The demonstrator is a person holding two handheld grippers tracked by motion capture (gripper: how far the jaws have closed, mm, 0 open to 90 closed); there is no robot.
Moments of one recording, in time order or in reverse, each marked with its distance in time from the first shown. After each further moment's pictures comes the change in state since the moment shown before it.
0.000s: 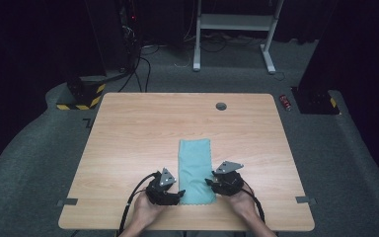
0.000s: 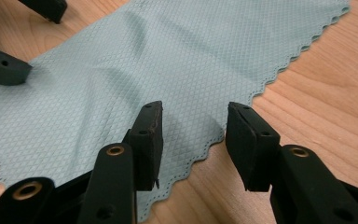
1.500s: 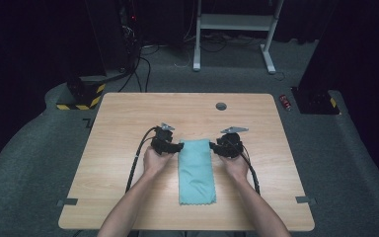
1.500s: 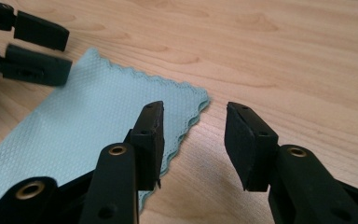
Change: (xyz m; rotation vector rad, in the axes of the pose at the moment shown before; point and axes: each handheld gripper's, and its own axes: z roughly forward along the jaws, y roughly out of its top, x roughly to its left) left arm 0.118 0.091 0.075 0.002 0.085 -0.250; right arm -0.090 0.060 0.038 -0.054 -0.097 0.305
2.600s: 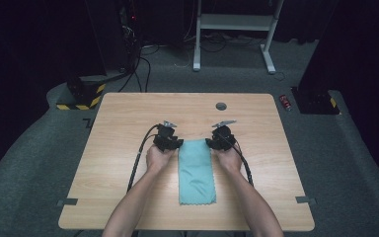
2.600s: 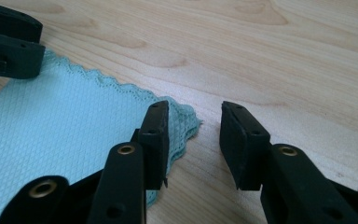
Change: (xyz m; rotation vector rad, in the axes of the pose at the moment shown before) left arm 0.001 0.006 0.010 0.001 -0.006 -0.001; right arm 0.000 0.020 0.038 0.100 -0.065 -0.034
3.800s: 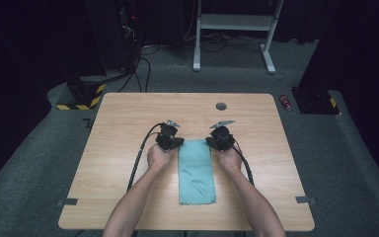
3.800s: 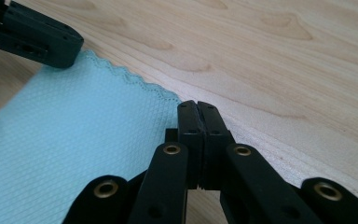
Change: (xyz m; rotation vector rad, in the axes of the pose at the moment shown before) left arm -0.005 0.009 -0.004 0.012 -0.075 0.053; right arm 0.006 0.002 -0.008 -0.017 0.058 -0.078
